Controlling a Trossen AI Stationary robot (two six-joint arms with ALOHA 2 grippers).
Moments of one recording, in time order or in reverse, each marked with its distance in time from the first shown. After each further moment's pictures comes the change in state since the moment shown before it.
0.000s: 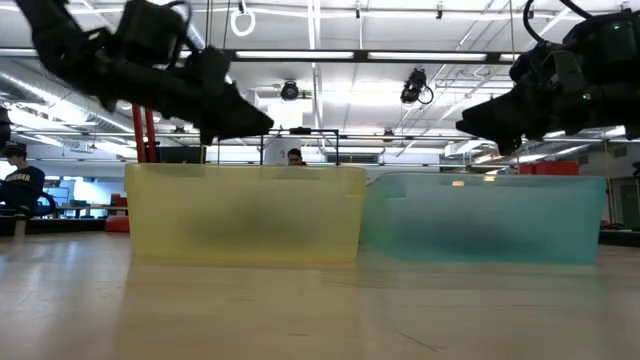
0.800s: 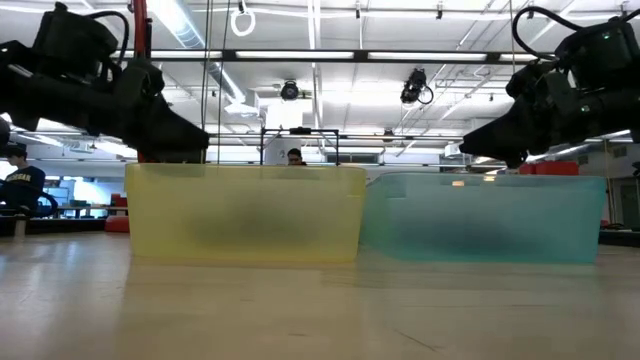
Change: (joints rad) left arm 0.012 -0.497 -0.342 -0.138 0.038 -0.067; right arm -0.033 -0.017 0.000 -0.136 0.037 -0.004
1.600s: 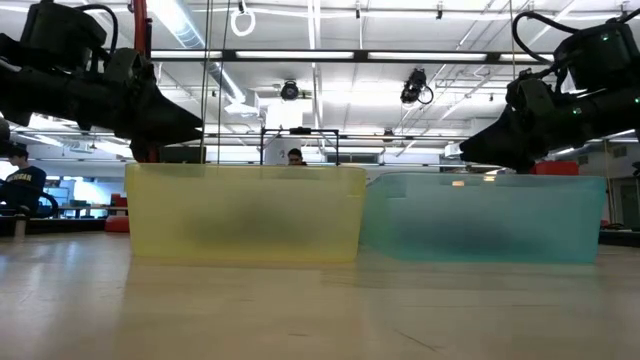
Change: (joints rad) left arm 0.000 -0.195 -0.001 -0.157 0.021 -0.144; right arm 0.000 0.000 0.001 -0.022 0.169 0.143
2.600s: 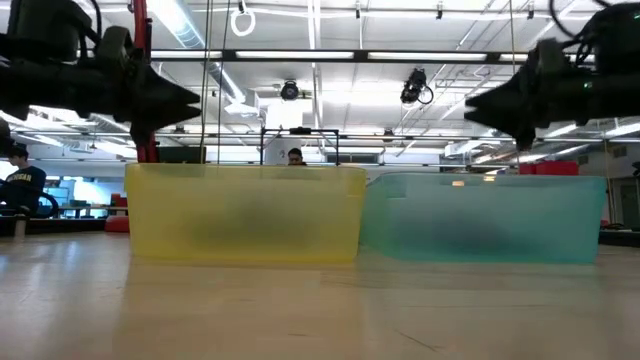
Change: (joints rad) left arm 0.000 -0.119 0.000 -0.002 0.000 -0.004; right arm 0.000 -0.220 0.000 -0.001 0.001 -0.001
